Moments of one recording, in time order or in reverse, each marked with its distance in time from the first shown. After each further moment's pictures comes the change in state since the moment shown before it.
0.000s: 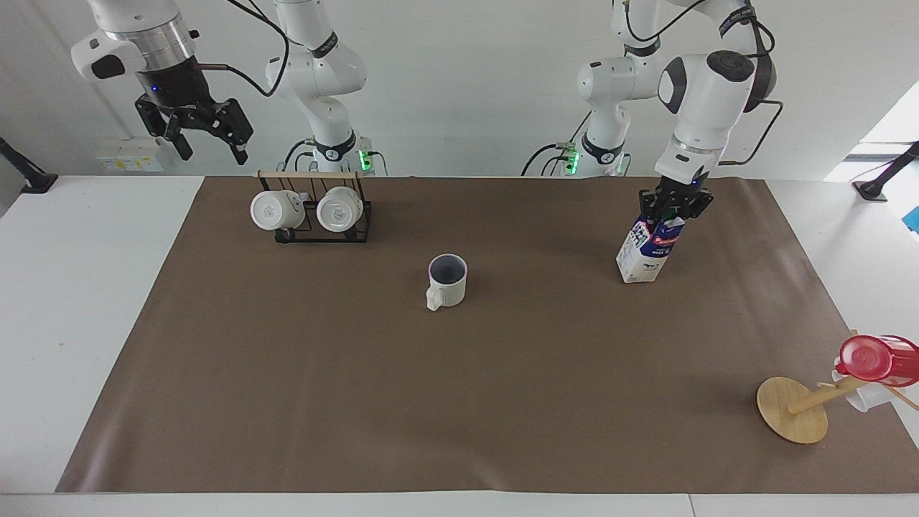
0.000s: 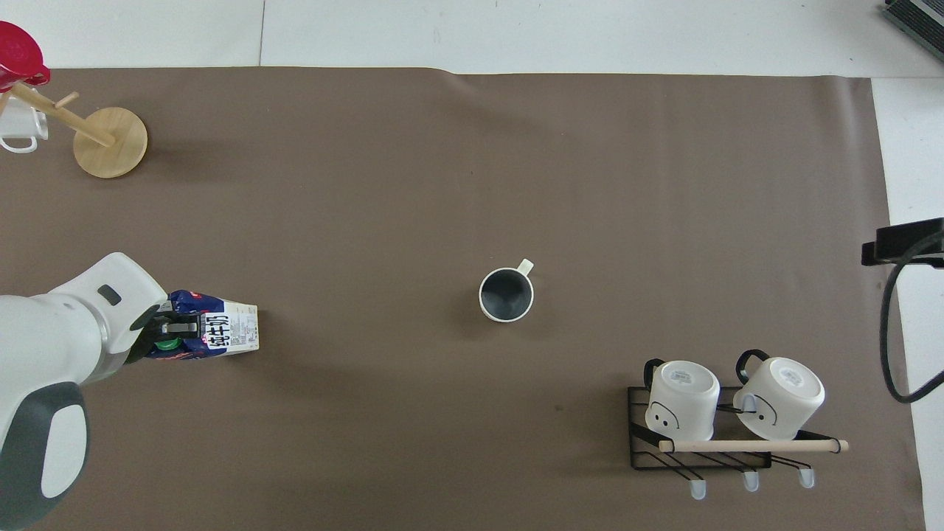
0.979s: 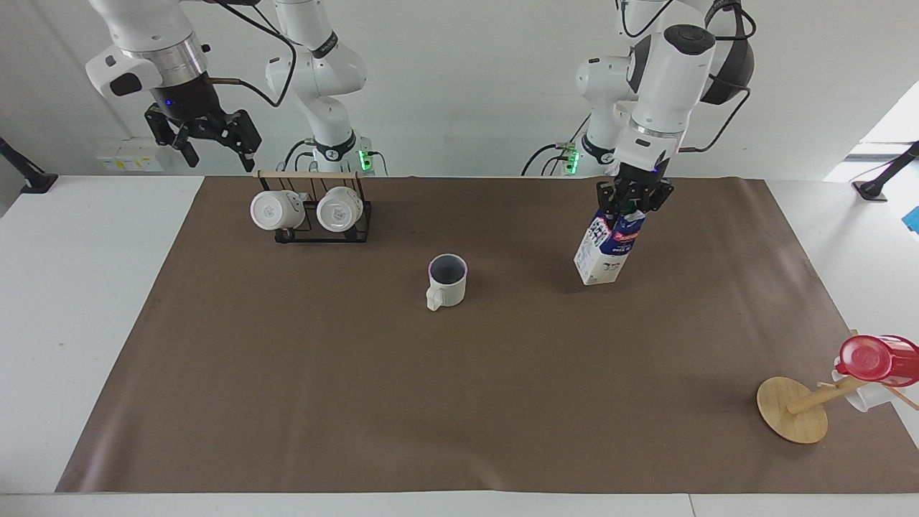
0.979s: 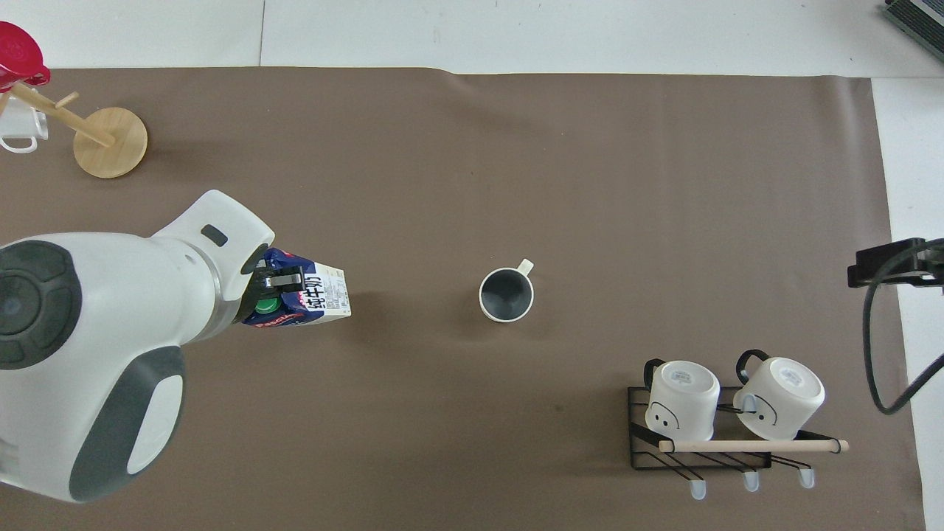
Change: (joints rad) left arm -0.241 0.189 -0.015 0.318 -0.001 -0.116 -0.375; right arm 0.002 0.003 0.007 -0.028 -0.035 -0.051 -0.024
